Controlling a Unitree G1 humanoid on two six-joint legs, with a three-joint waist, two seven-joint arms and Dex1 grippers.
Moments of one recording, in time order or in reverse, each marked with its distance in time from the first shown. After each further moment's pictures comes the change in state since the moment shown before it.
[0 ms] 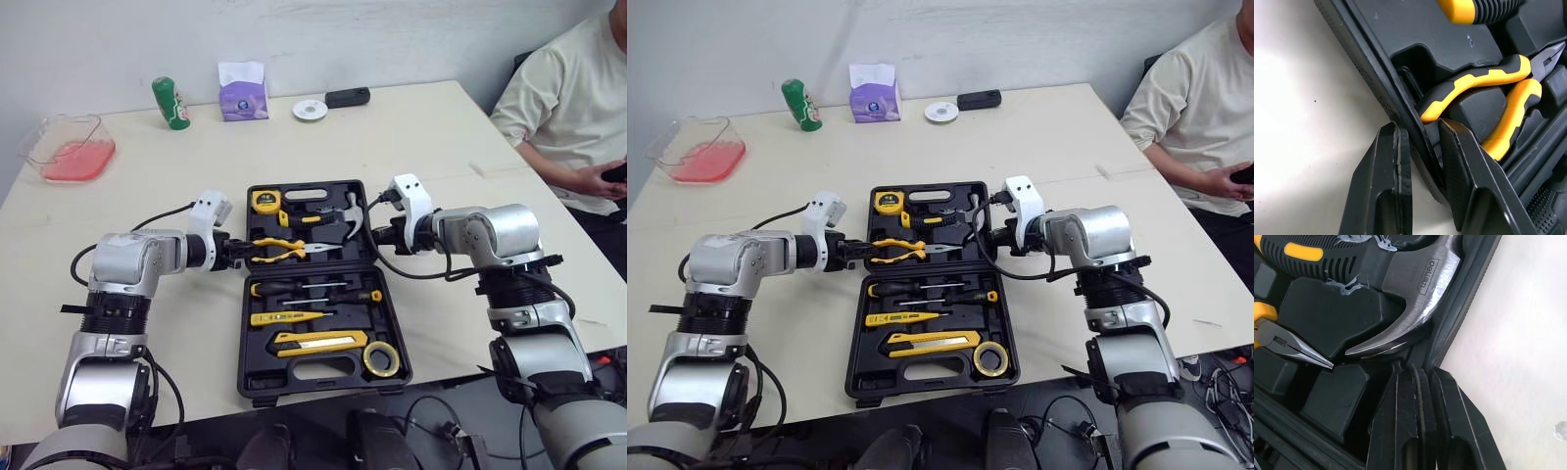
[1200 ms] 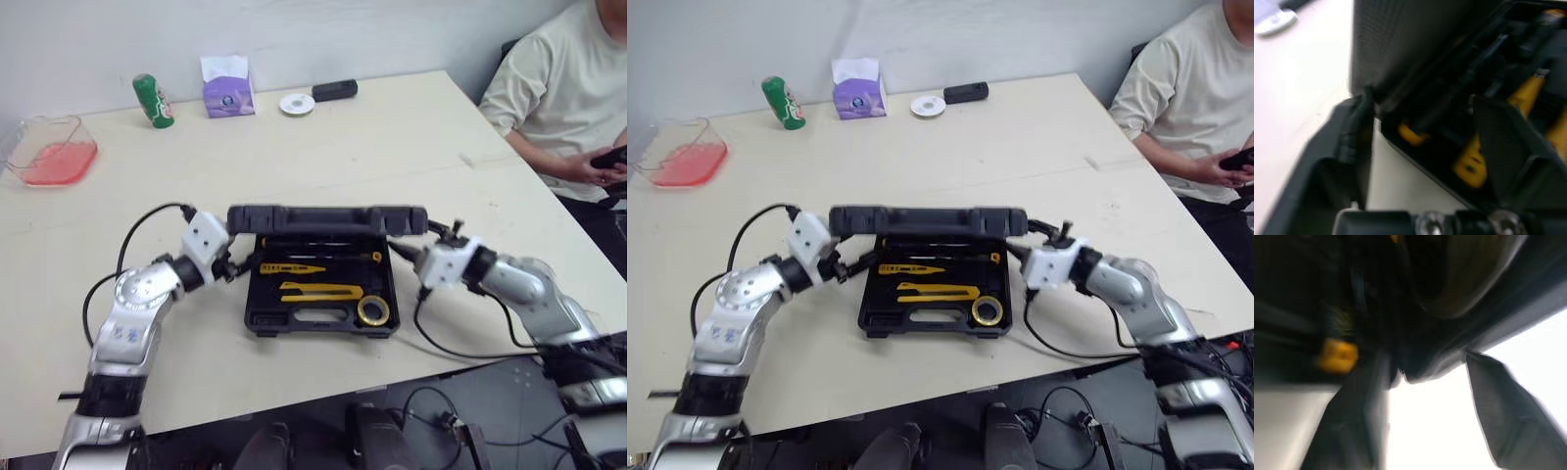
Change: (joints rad) left arm 0.524 0.078 0.090 -0.481 0.027 -0.742 -0.105; right arm 0.661 -0.454 -0.008 -0.257 -0.400 -1.833 0.103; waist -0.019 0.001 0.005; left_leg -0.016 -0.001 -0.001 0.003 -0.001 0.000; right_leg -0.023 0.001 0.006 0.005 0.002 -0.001
